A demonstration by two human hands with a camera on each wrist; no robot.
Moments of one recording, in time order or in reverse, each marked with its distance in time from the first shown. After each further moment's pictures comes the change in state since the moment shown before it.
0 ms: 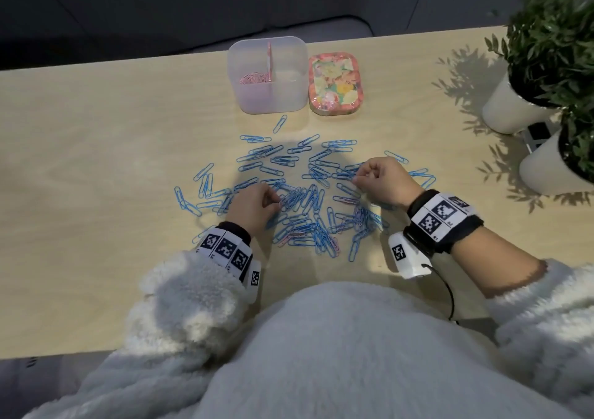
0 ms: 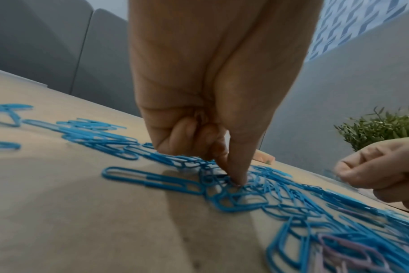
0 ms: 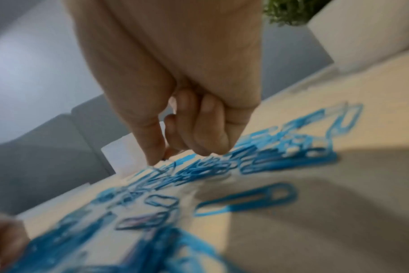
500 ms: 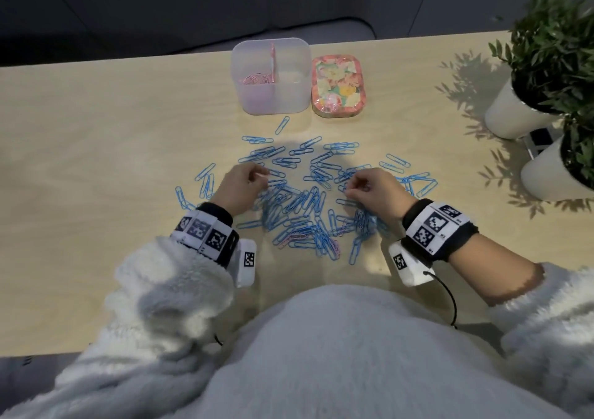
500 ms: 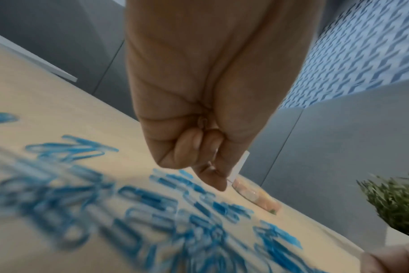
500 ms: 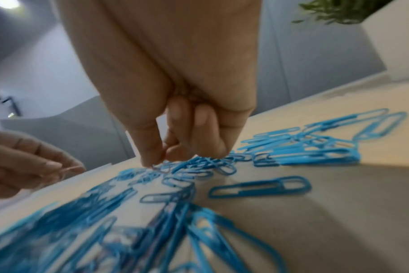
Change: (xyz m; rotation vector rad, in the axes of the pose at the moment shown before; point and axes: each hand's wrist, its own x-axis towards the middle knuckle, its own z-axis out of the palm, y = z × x) left_hand 0.017 0.004 -0.035 -0.258 0.009 -0.056; right_hand -0.008 -0.006 0.010 -0.159 -0.094 -0.111
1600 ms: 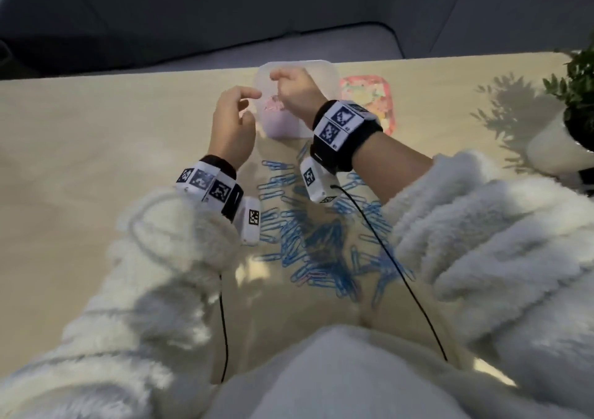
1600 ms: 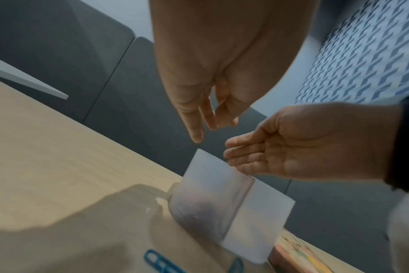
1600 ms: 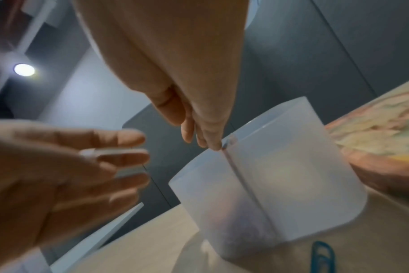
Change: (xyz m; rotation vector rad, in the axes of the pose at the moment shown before) left_hand 0.098 0.030 -0.068 -0.158 0.440 0.273; right_hand 0.179 -0.182 -0.004 0.473 0.030 -0.075
